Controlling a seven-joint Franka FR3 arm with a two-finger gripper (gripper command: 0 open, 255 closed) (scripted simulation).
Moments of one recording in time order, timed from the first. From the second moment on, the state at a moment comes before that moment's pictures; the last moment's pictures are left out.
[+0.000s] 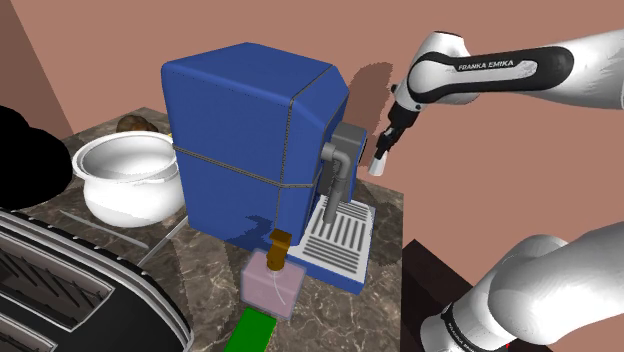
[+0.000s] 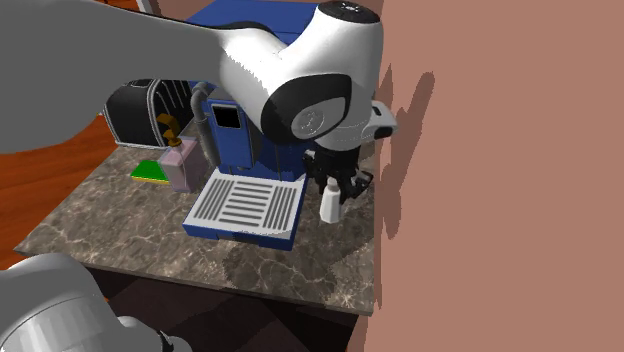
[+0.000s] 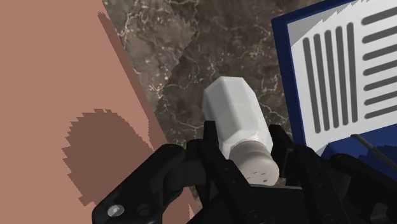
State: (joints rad) arm -0.02 -0.34 -0.24 -2.33 -0.01 2.06 -0.42
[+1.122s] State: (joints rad) arm 0.01 -0.52 -0.13 -2.35 0.00 1.90 -0.27
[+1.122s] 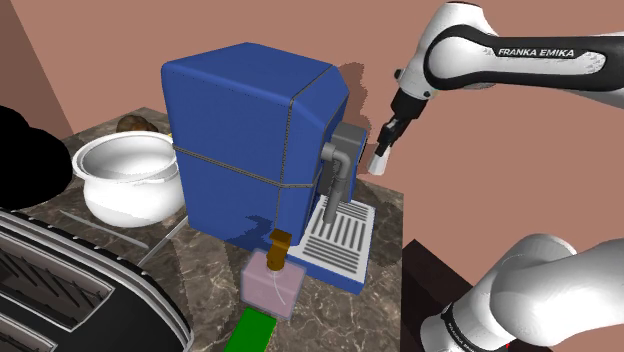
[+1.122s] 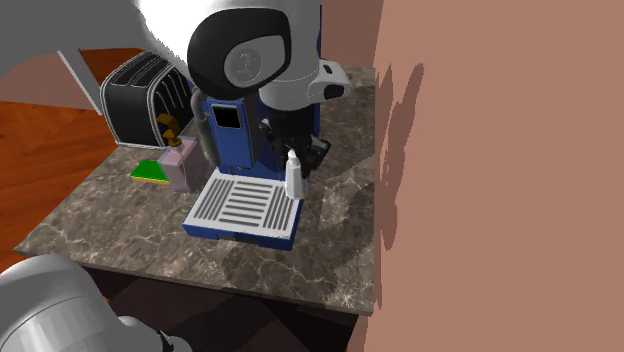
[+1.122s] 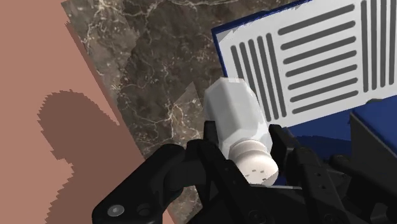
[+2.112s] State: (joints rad) arm 0.15 -0.76 0.17 -2.51 0.16 1.84 0.08
